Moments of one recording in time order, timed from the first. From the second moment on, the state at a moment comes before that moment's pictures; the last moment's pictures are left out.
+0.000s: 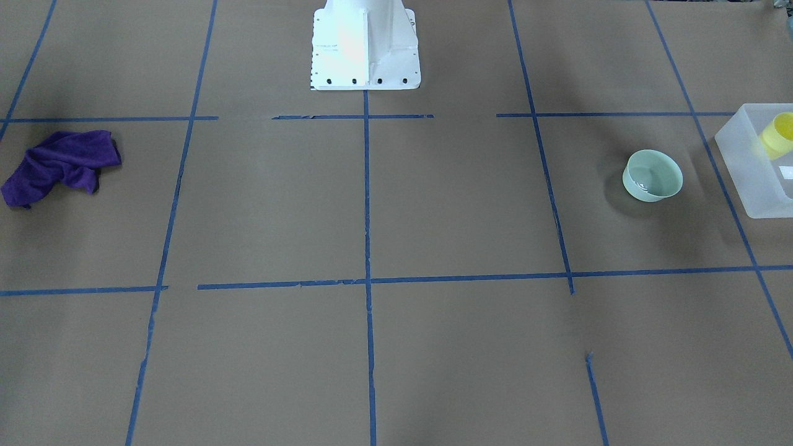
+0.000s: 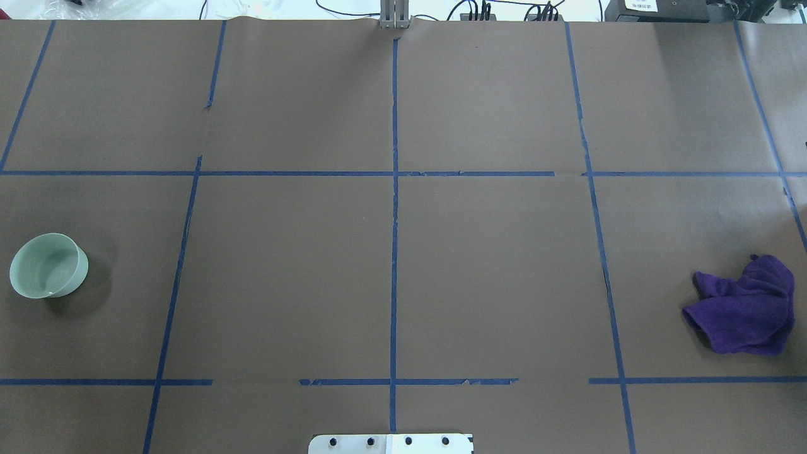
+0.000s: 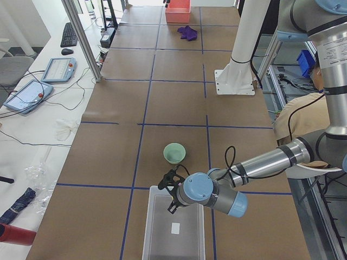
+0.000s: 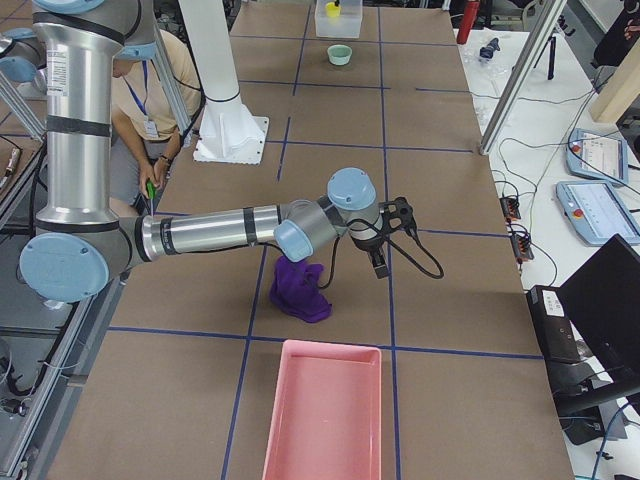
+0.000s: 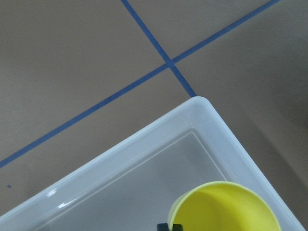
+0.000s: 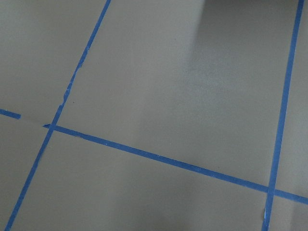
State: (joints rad) left arm -1.57 -1.24 -1.45 -2.34 -2.47 0.39; right arm 1.41 -1.65 1.80 -1.10 2.36 0.28
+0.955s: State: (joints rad) left arm -1.56 -1.25 -1.52 -2.51 -2.47 0.18; right arm 1.30 -1.68 1.82 -0.96 2.34 0.41
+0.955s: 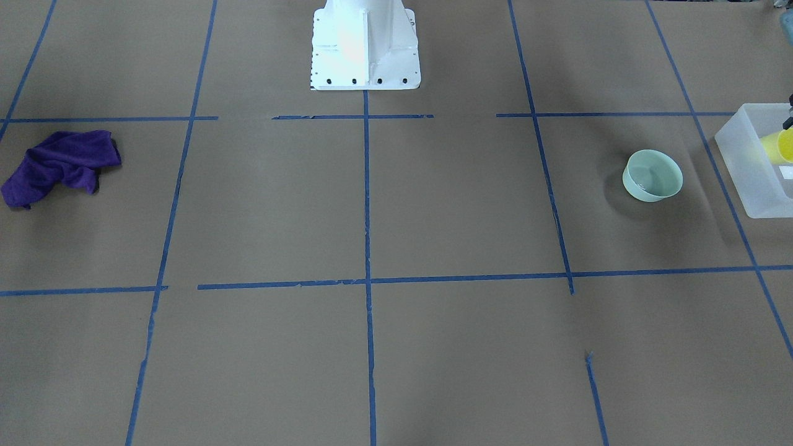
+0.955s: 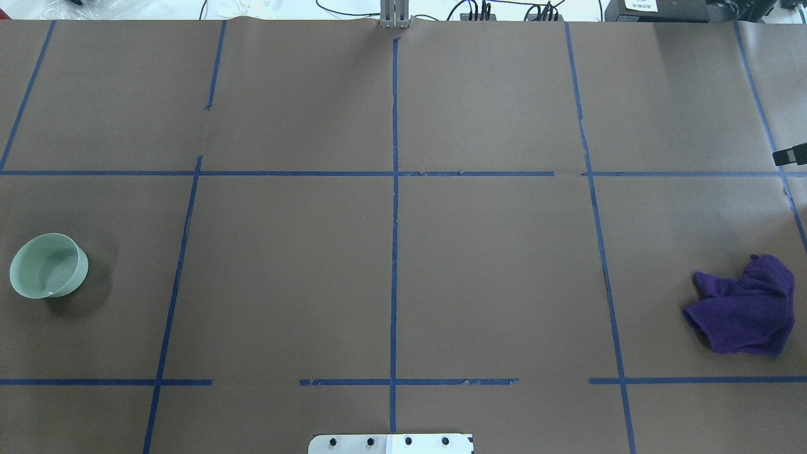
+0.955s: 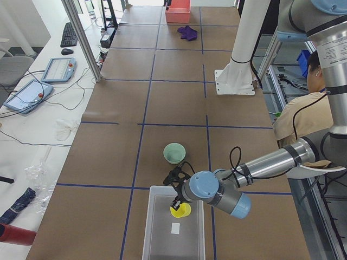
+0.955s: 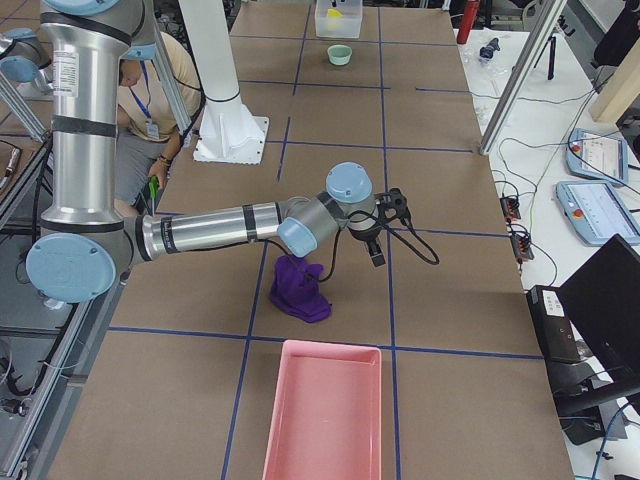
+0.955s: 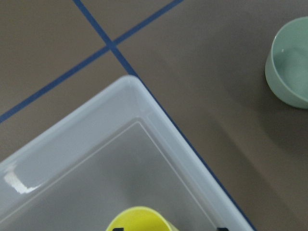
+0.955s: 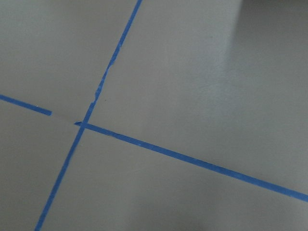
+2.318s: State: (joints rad) left arm -1.56 -1.44 -1.58 -2.41 -2.47 0.07; right arm 0.87 -2.00 1.75 -0.59 1.98 0.47
